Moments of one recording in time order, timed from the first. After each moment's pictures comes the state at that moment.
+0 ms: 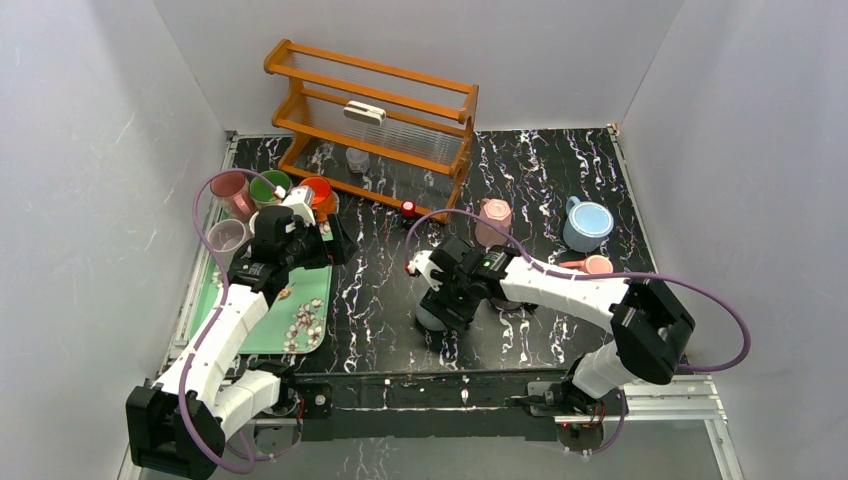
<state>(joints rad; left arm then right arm) -0.22 0.99 0.73 -0.38 0.22 -0.36 0.99 1.48 0.99 -0.69 -0.10 -0.11</state>
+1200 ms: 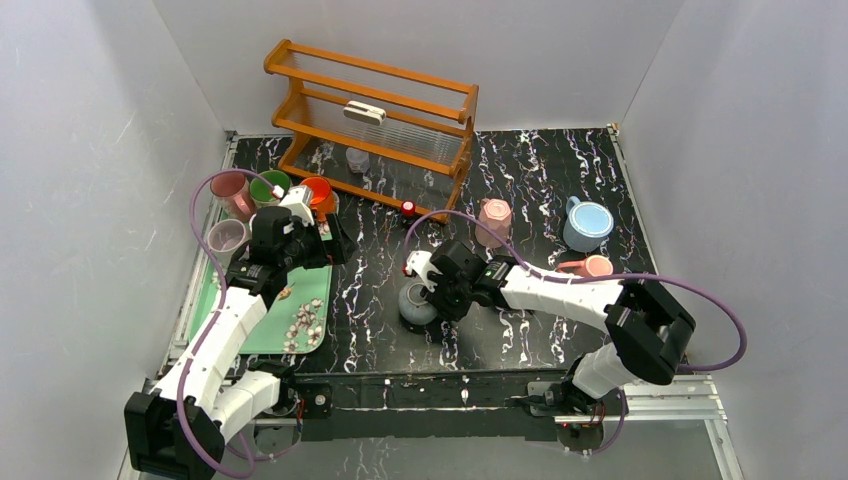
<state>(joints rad) -0.22 0.96 0.73 -0.38 0.23 -0.36 0.99 1.47 0.89 -0.44 -0.13 -0.14</state>
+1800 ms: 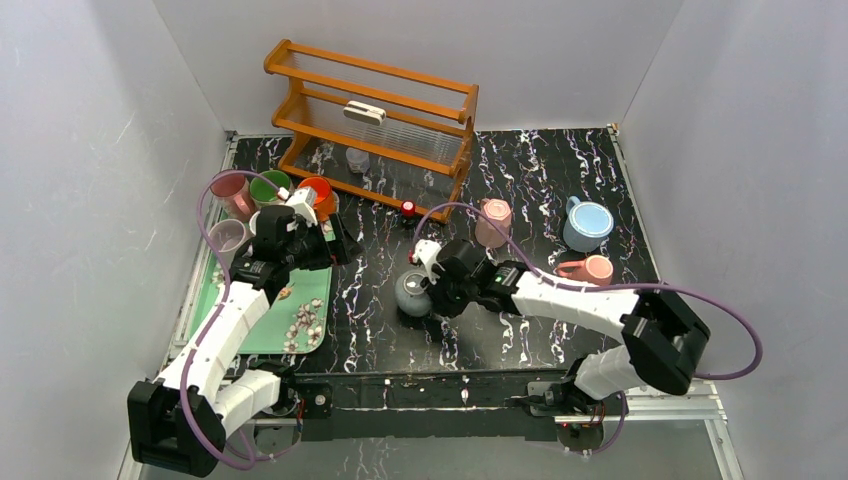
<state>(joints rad) -0.22 1.01 0.73 -0.38 0.29 -0.41 0.99 1.42 0.84 -0.32 -0.11 -0.01</state>
